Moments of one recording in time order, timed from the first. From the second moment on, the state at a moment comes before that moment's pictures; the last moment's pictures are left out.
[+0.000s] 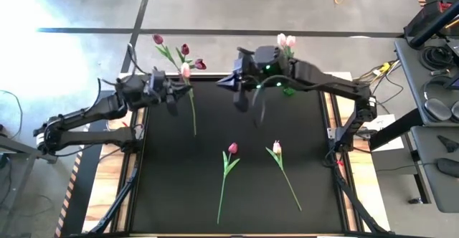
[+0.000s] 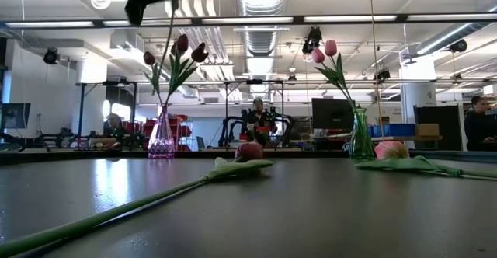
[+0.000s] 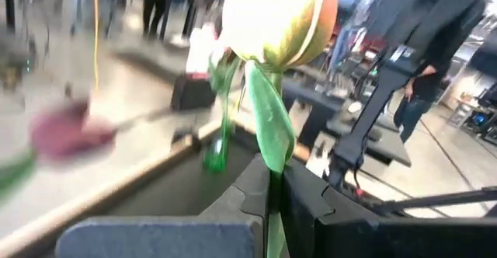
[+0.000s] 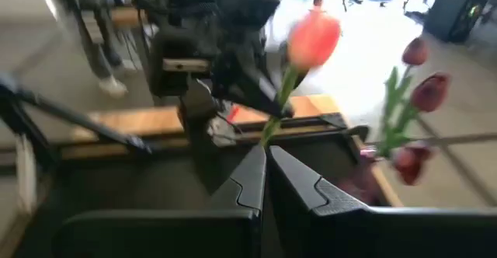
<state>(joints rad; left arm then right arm) 0.39 0.77 0.74 -0.03 0.01 -0.34 -0.20 1.73 1.94 -0.53 -0.13 -0.03</state>
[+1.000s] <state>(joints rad) 0.38 1.06 1.10 0.14 0.20 -0.18 -0.18 1.76 1.81 -0.11 0.04 0.21</state>
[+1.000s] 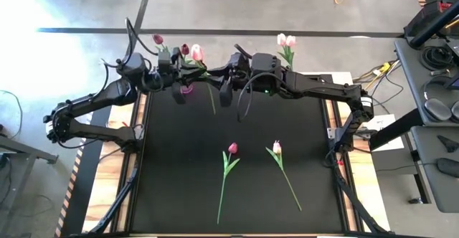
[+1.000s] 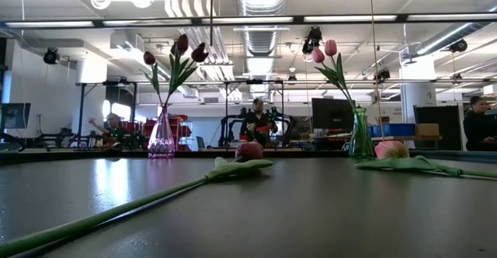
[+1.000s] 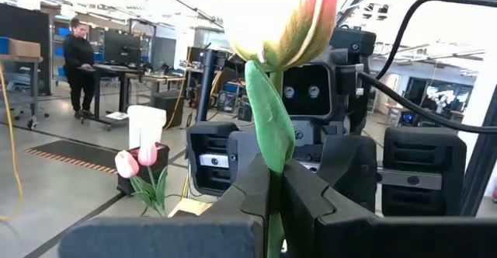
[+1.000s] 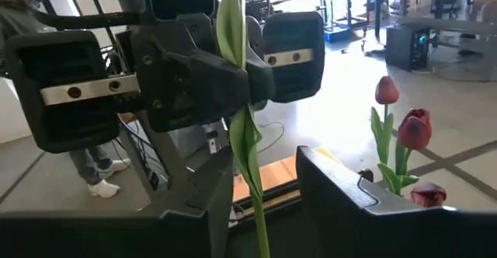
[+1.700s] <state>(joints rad) 0.38 1.07 1.10 0.15 0.23 -0.27 -0.19 1.66 1.81 -0.24 0.16 0.05</state>
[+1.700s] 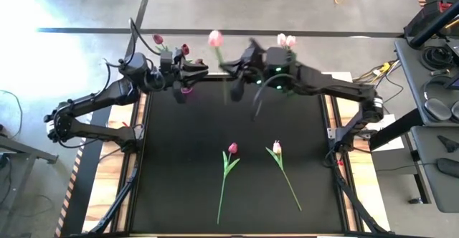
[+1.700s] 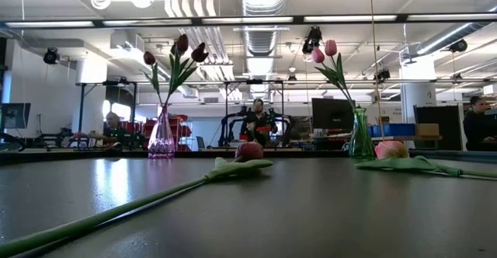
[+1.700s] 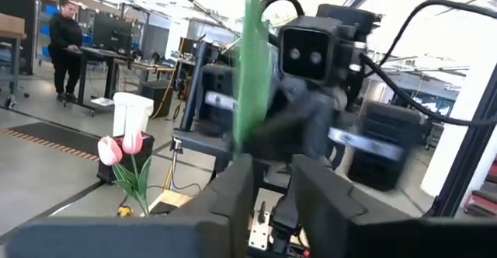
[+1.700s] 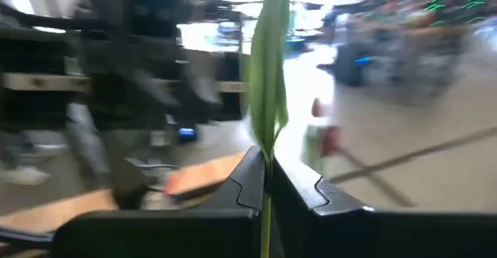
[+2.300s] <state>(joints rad) 0.38 0.99 1.06 0.04 0.19 -0.22 -0.32 1.08 1.33 -0.32 0.65 -0.15</state>
